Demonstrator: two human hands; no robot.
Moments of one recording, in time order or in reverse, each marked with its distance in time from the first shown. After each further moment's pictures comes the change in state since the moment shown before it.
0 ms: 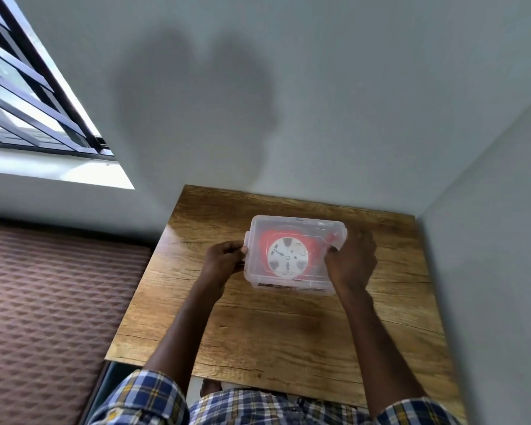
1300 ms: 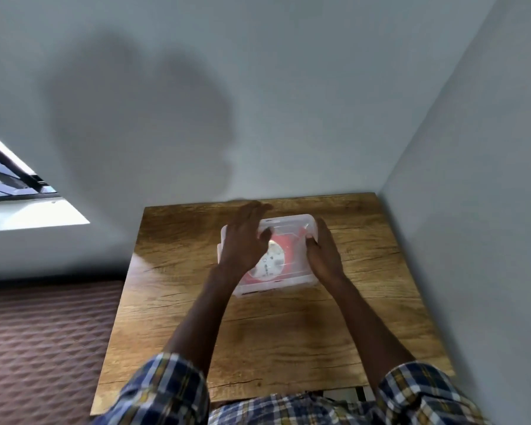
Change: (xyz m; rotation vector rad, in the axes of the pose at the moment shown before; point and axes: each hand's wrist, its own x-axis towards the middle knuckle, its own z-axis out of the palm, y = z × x) left_hand 0.021 0.048 0.093 0.948 -0.169 0.814; right_hand -0.004 0.019 0.006 0.615 -0.254 0.091
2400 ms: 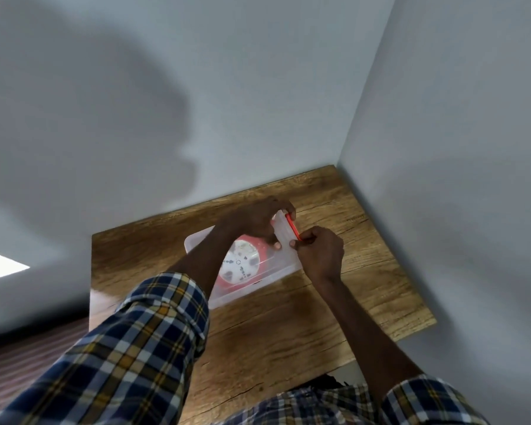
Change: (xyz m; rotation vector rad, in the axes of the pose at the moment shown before) left_hand 0.103 0.038 0.054 0.082 -0.955 0.166; right_hand -0.018 0.019 -0.017 -0.220 0.374 0.206
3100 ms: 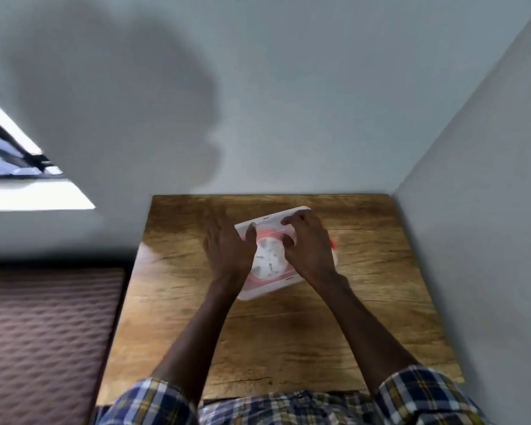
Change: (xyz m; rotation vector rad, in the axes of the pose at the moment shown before) left_hand -0.137 -0.047 0.084 -0.298 1.129 -0.646; right_hand -0.029 -0.084 0.041 -0.211 -0.282 -0.616
